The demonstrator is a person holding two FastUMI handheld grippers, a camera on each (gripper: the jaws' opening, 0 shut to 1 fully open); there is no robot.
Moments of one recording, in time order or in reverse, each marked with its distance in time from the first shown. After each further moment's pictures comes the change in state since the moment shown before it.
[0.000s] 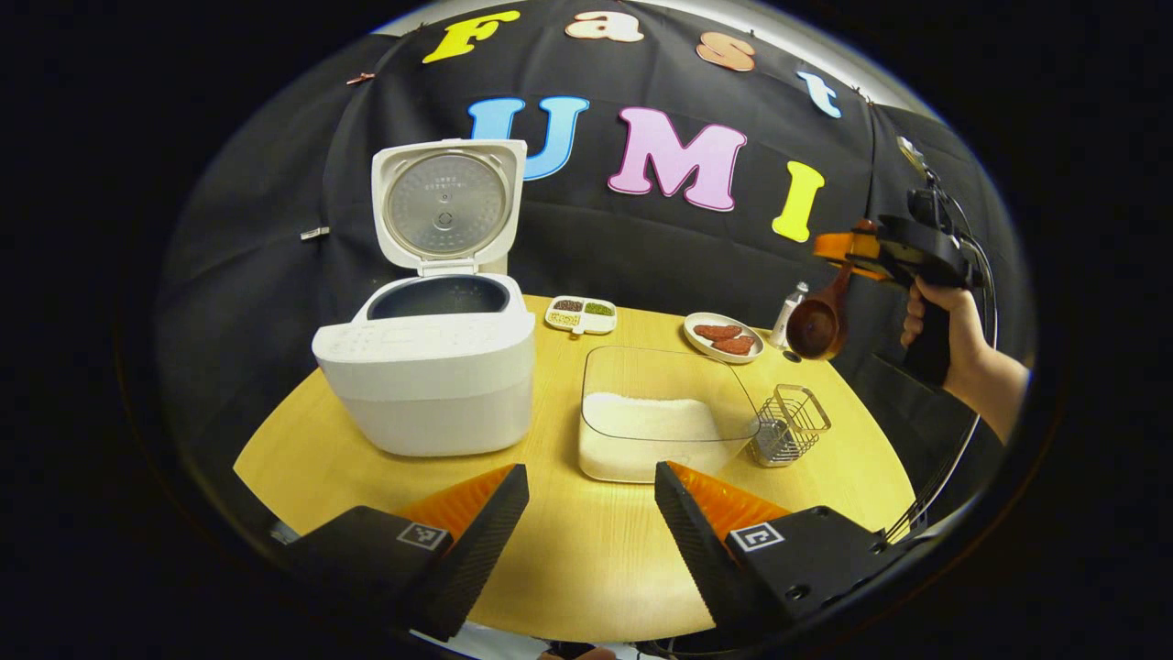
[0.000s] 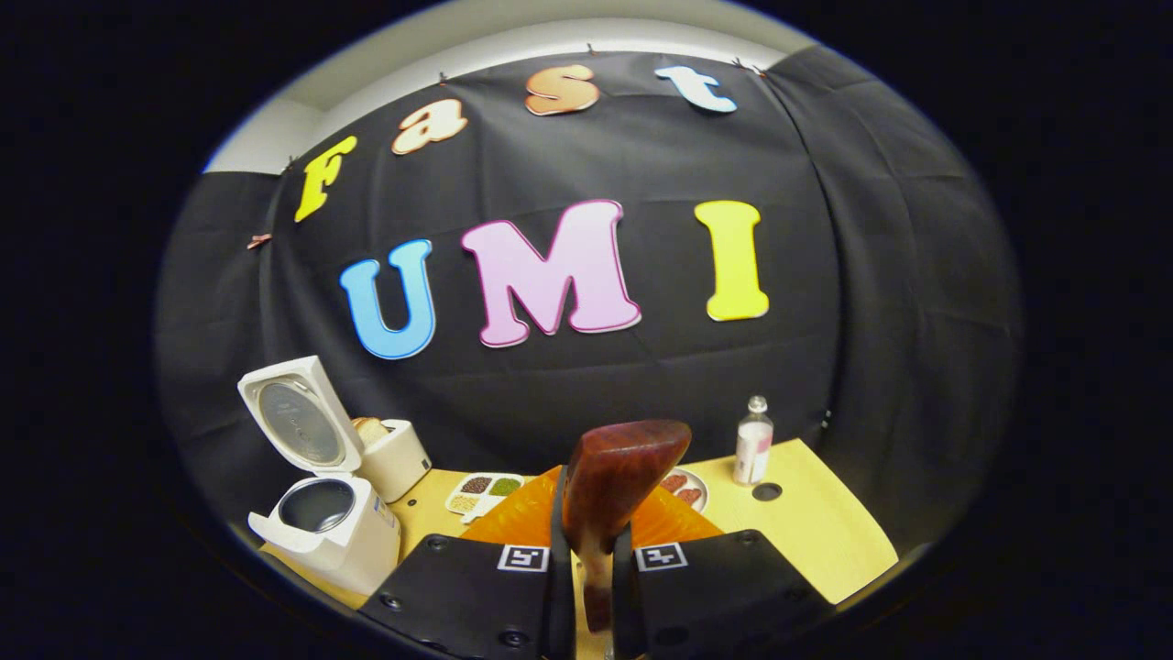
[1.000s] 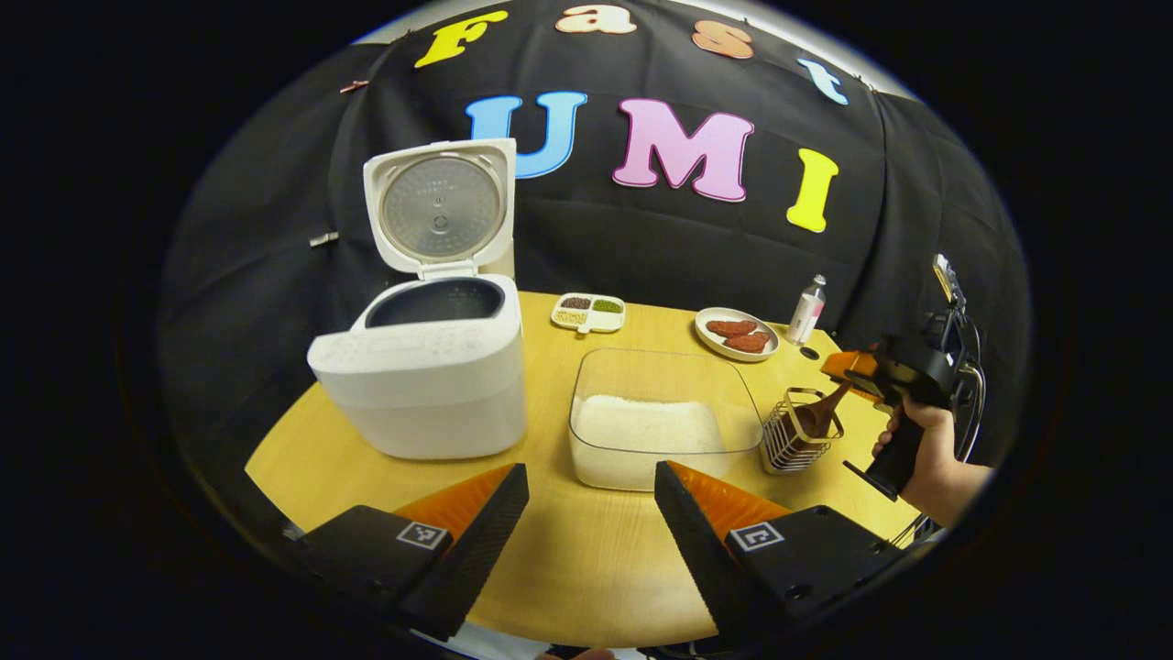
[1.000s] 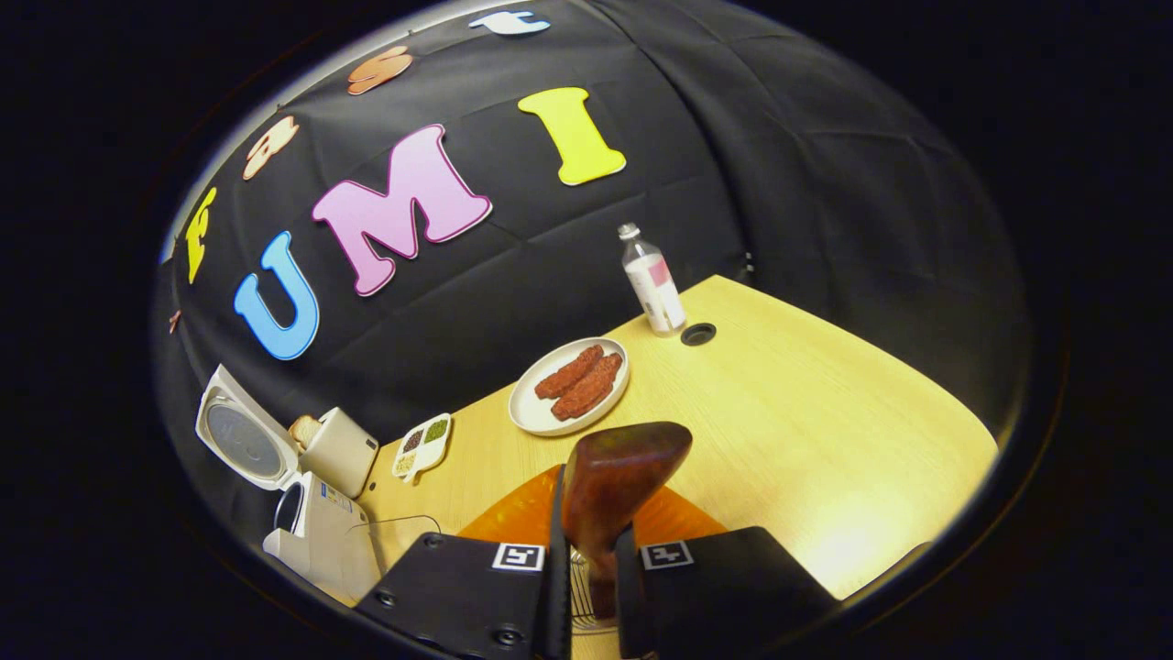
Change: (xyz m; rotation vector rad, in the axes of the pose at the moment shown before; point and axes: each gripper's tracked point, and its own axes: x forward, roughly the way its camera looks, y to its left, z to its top) left arm 0.007 -0.006 0.022 0.043 -0.004 0.084; right arm -0.015 -0.078 -0.156 0.338 0.220 -0.209
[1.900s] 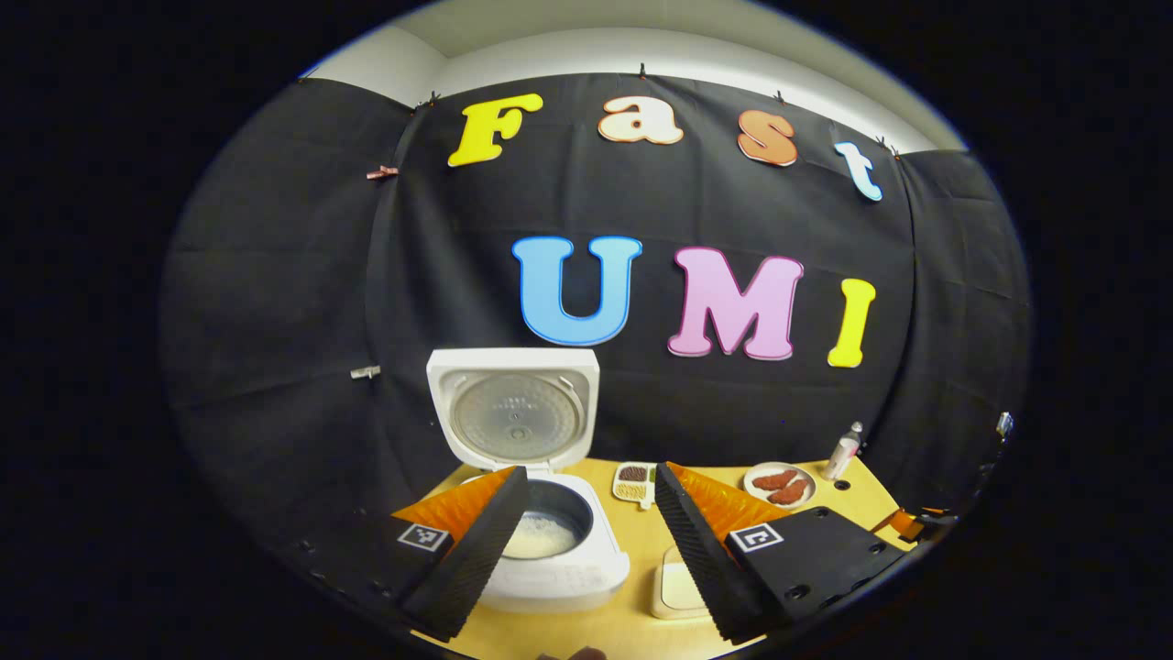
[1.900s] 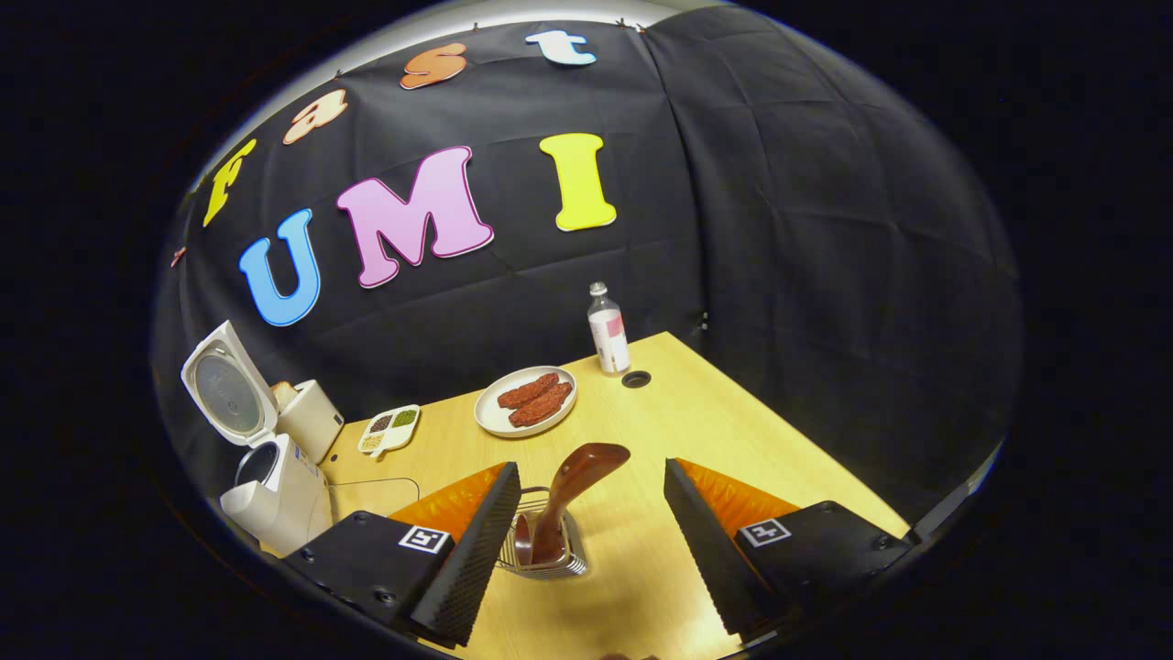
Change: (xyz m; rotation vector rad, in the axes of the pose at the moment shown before) left arm -0.036 0.113 0.261 -0.003 -0.371 0.076; right arm -0.114 -0.030 0.056 -0.249 -0.120 -0.119
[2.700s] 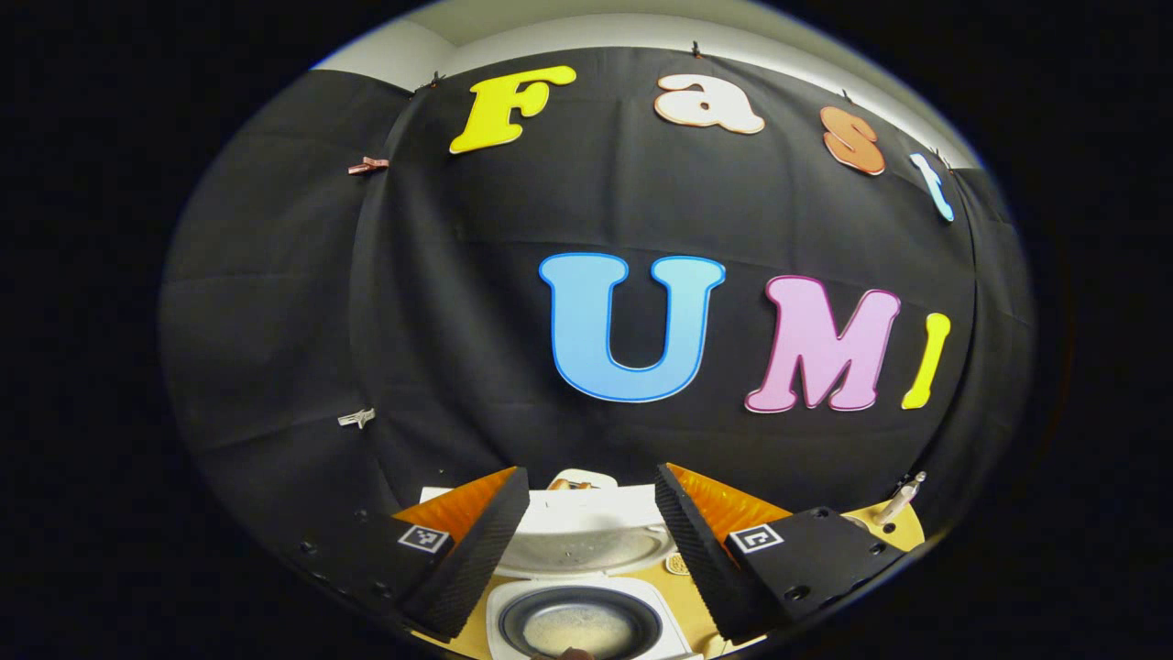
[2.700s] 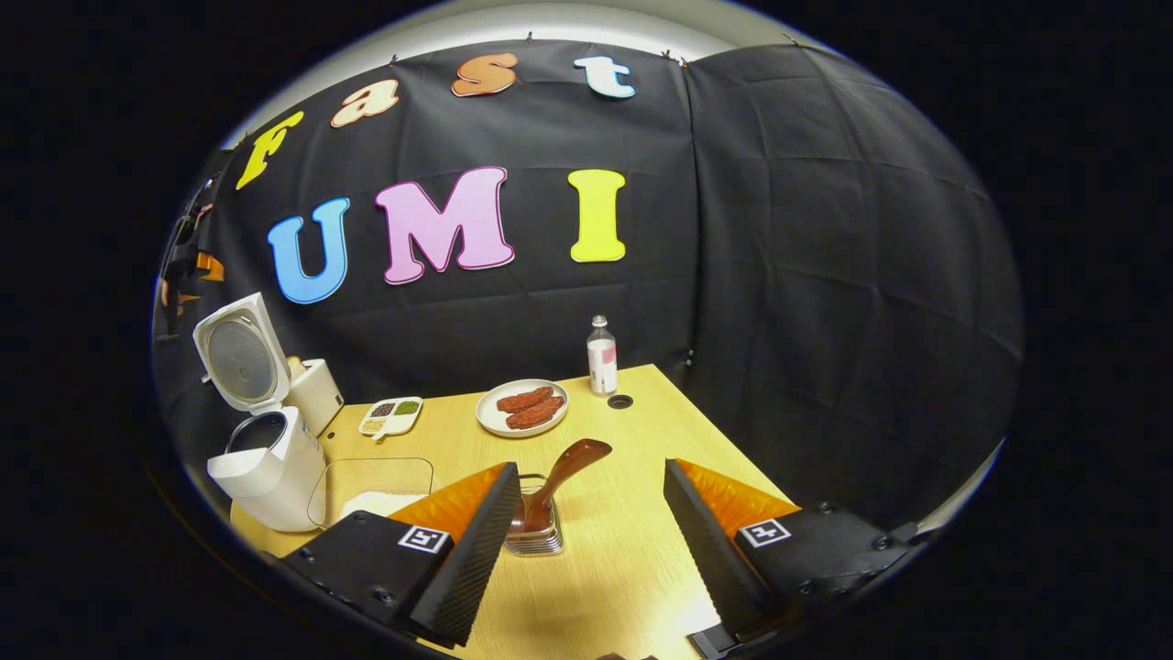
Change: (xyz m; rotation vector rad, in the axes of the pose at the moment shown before) left arm 0.217 0.100 0.085 -0.022 0.019 0.062; right arm -0.084 0.009 0.018 -0.117 -0.060 -0.035
